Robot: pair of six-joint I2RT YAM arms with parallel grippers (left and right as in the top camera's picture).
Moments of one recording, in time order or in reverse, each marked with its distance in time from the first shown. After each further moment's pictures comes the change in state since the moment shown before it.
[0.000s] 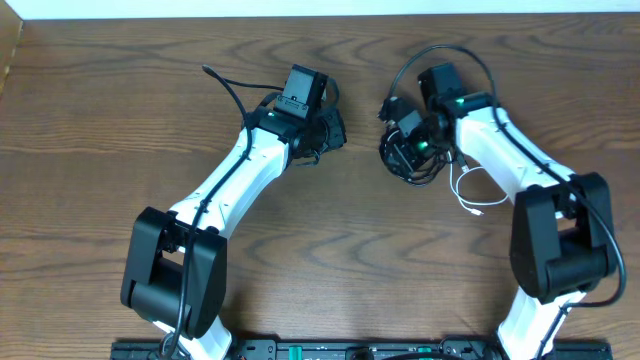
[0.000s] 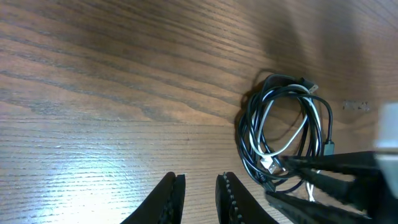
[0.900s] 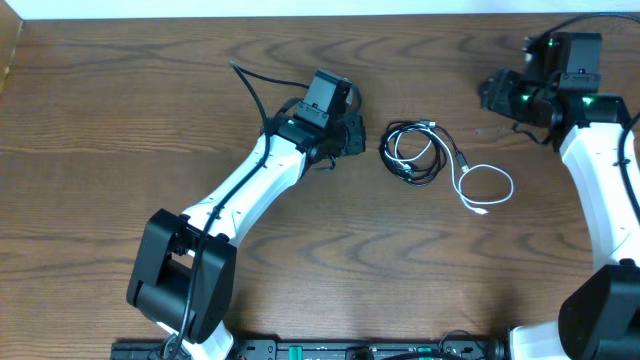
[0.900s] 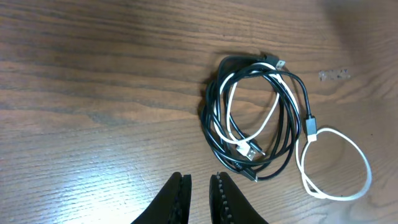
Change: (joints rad) left arm -0.084 0.000 0.000 0.060 -0.001 0.088; right arm -0.324 -0.325 -0.002 0.122 0.132 0.690
